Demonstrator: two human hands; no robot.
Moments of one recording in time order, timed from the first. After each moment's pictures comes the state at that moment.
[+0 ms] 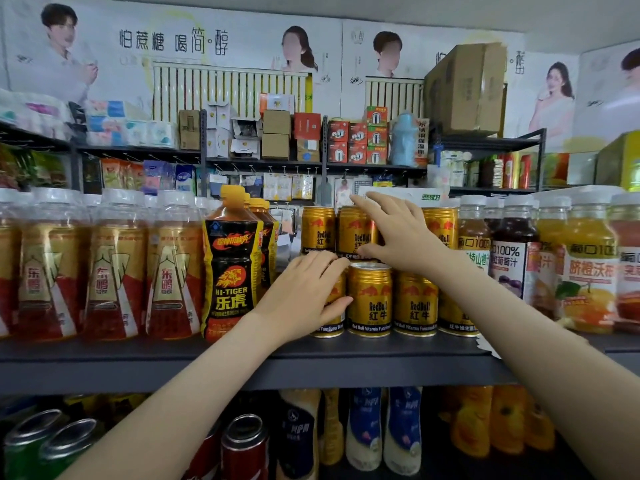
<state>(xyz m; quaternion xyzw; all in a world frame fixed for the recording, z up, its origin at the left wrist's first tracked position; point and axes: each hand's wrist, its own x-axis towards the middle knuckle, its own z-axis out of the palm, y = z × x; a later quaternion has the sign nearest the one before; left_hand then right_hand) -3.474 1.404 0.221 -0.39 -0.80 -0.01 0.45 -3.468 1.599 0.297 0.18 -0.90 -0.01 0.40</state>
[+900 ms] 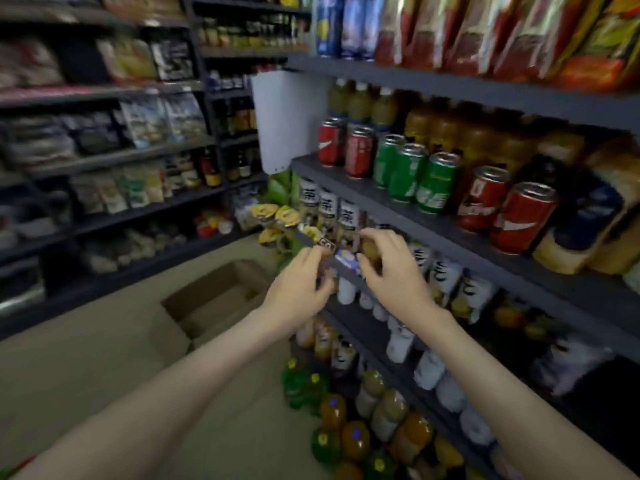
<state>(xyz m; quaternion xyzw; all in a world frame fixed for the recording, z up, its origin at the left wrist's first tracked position) -3.124 1.225 -0.057 0.20 -0.91 -0.24 0.26 -3.247 1.346 -0.028 0.52 -0.78 0.34 0.07</state>
